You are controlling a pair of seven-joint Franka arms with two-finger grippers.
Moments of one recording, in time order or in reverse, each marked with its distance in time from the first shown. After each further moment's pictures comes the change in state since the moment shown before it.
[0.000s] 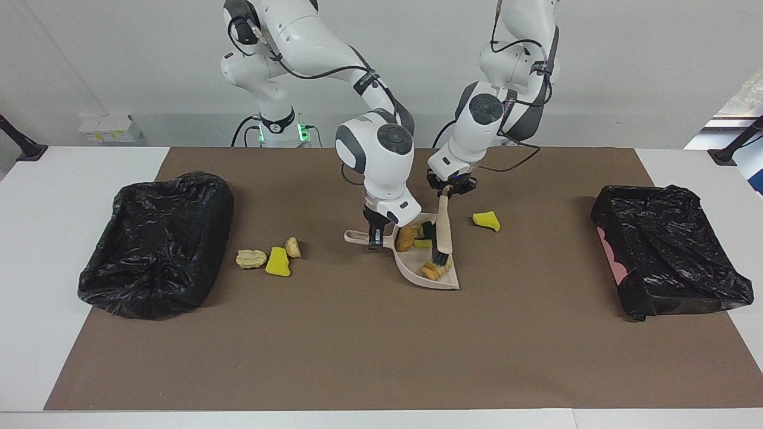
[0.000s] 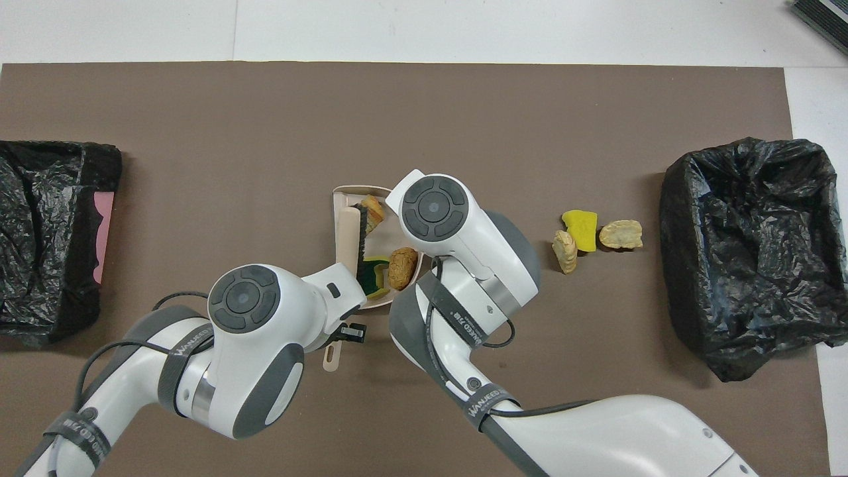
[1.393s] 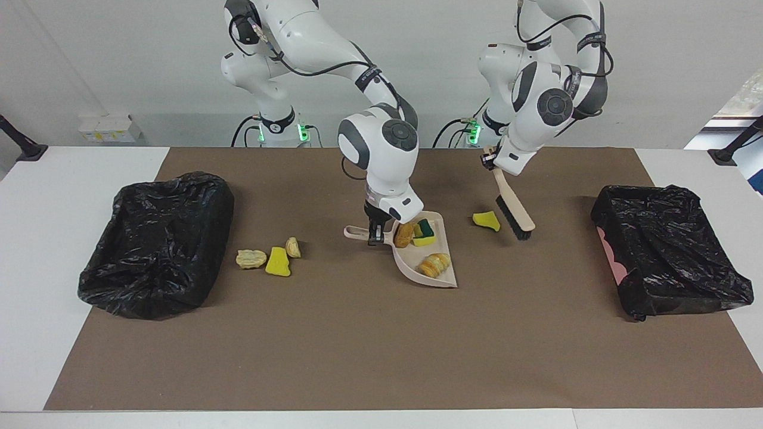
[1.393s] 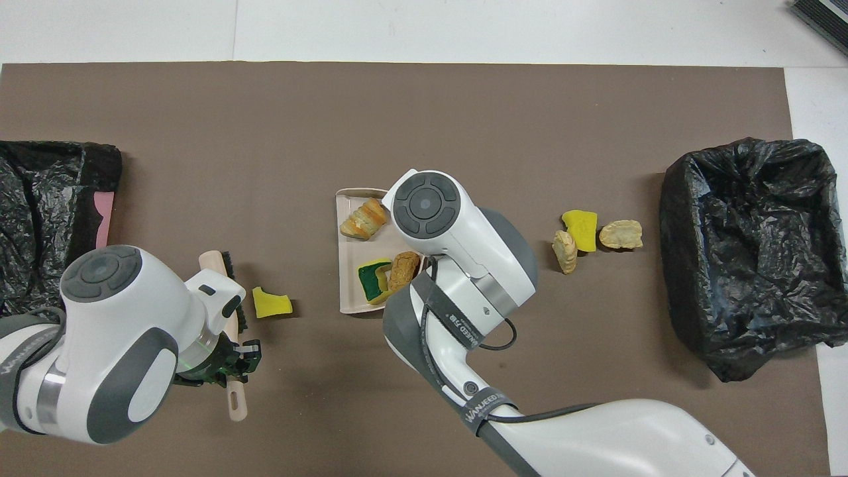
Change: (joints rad) left arm 0.240 -0.189 0.029 -0.193 0.085 -0.306 -0.343; right arm 0.010 -0.002 0.000 0.023 -0.009 -0.066 -0.004
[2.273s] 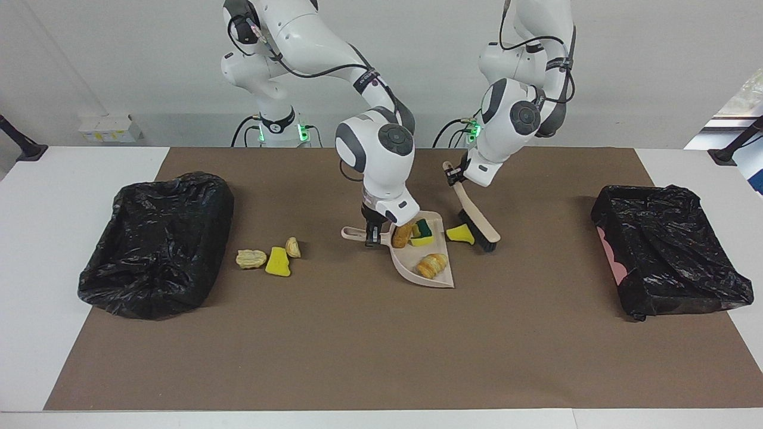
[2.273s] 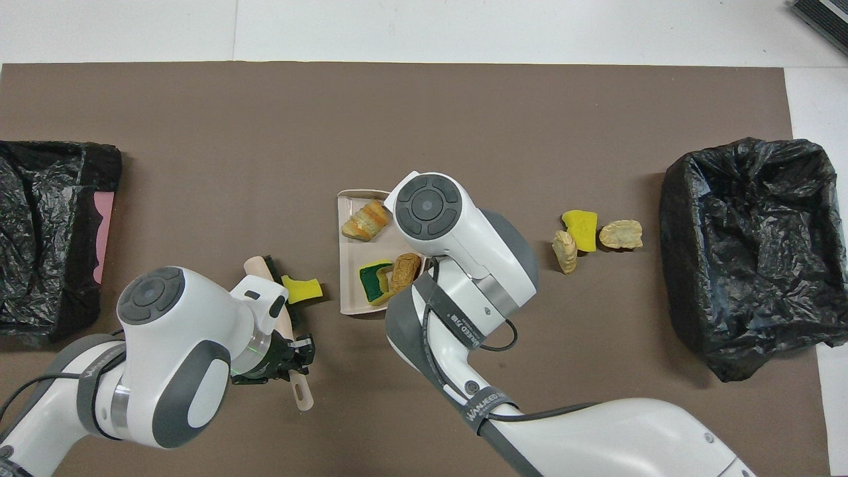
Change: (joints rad) left arm -0.134 0.102 -0.021 0.093 -0.243 0.171 -0.015; right arm -0.018 -0.006 0.000 -0.036 0.029 0.033 0.001
